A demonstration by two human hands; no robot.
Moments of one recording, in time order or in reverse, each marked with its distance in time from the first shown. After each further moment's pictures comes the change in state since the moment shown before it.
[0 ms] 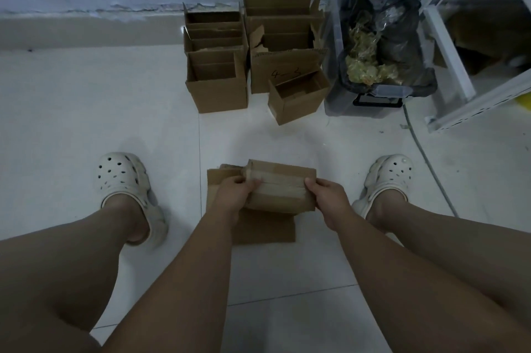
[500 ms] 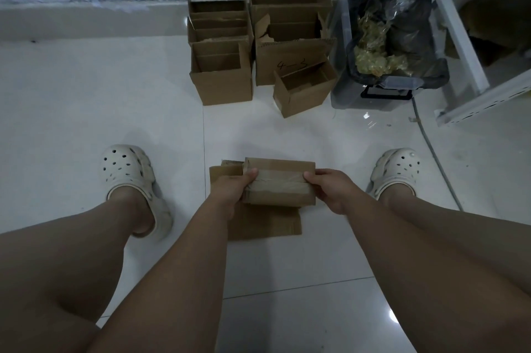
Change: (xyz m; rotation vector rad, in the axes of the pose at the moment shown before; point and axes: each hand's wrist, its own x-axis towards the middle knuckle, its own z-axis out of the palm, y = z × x) left_hand 0.006 -0.004 -0.015 -0.092 0.012 -0.085; right_hand 0.014 -0.016 0.000 0.029 -0.152 0.162
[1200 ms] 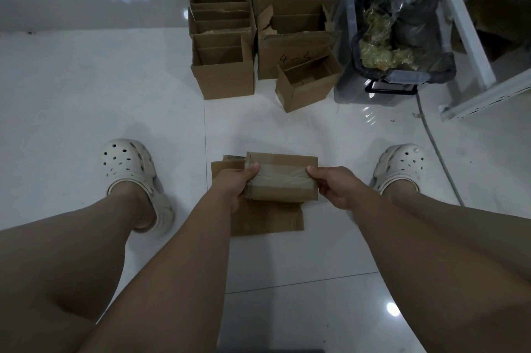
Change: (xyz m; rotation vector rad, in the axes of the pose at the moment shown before) left_hand 0.004 0.004 0.001 -0.152 -0.048 -0.042; right_hand 0.012 0.005 -0.004 0.035 -0.029 0.043
